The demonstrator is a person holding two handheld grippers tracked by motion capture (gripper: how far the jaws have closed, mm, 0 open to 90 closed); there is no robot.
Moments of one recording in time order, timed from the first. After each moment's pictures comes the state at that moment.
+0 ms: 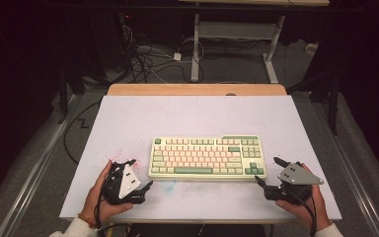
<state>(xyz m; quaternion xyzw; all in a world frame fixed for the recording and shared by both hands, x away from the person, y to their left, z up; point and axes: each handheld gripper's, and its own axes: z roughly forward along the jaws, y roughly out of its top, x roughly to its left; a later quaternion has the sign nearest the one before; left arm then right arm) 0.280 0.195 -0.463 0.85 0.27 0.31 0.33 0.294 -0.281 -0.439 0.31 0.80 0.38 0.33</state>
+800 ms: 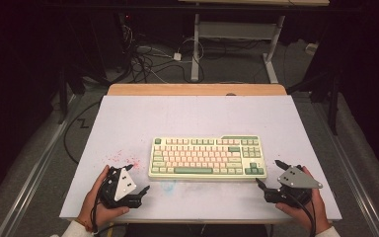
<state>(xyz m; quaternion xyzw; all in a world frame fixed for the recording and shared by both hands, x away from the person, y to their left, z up) 0.279 0.201 -0.473 0.86 0.27 0.29 0.33 0.289 -0.280 -0.445 0.31 0.80 0.37 0.34</state>
